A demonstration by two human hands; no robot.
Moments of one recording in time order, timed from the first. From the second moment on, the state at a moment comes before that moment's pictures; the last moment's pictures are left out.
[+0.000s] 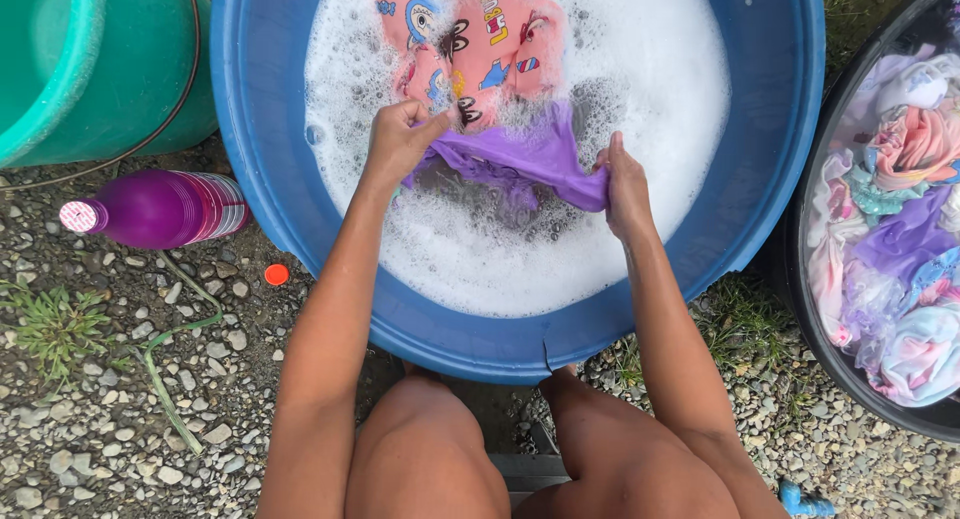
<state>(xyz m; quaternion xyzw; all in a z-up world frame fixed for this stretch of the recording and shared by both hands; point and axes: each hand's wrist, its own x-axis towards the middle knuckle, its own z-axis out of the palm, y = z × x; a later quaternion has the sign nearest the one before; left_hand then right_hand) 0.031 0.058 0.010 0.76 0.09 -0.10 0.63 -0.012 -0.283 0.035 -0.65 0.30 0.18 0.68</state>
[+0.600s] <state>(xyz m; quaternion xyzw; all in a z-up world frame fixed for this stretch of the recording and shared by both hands) 0.020 -0.075 0.124 0.80 -0.13 0.30 0.50 -0.001 -0.171 -0.033 -0.15 -0.01 0.12 0.98</state>
